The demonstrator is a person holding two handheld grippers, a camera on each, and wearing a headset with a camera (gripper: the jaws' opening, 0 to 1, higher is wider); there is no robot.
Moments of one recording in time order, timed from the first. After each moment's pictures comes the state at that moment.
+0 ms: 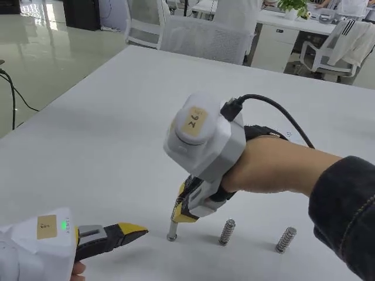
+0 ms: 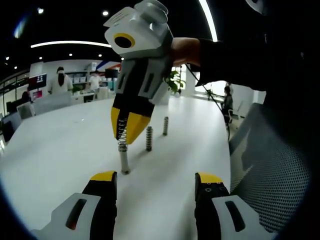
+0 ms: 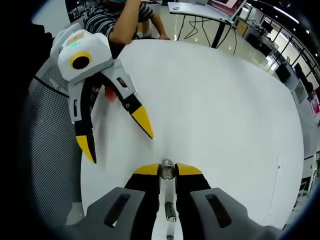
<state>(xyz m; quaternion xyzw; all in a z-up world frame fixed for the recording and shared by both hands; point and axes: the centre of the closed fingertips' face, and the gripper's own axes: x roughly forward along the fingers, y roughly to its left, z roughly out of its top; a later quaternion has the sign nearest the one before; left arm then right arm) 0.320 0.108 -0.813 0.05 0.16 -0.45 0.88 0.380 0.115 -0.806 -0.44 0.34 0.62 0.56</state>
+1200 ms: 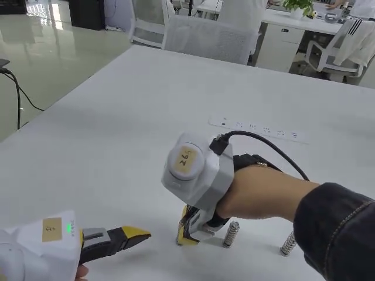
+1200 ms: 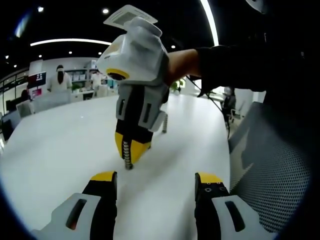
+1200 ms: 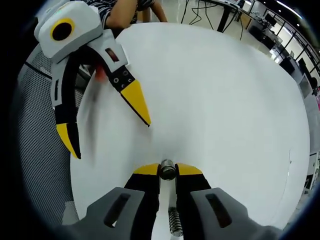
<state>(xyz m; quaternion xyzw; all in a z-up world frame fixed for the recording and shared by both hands) 0.317 0.107 -0.817 0.05 0.17 -0.45 0.88 0.377 0.105 -0.853 -0.45 0.37 0.61 0.54</state>
